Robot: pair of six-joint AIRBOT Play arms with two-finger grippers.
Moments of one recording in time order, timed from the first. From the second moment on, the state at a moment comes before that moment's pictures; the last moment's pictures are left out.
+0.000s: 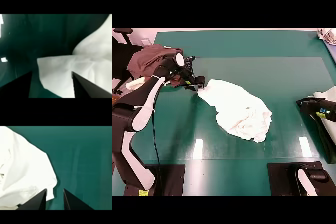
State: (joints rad) left arm -0.26 -1.93 1.83 1.34 -1.24 -1.77; right arm -0.11 -0.51 0.76 -1.28 1.07 1.49
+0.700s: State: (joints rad) left arm -0.26 -1.85 1.90 1.24 -1.37 -1.71; right arm -0.11 -0.45 0.75 -1.30 1.12 1.49
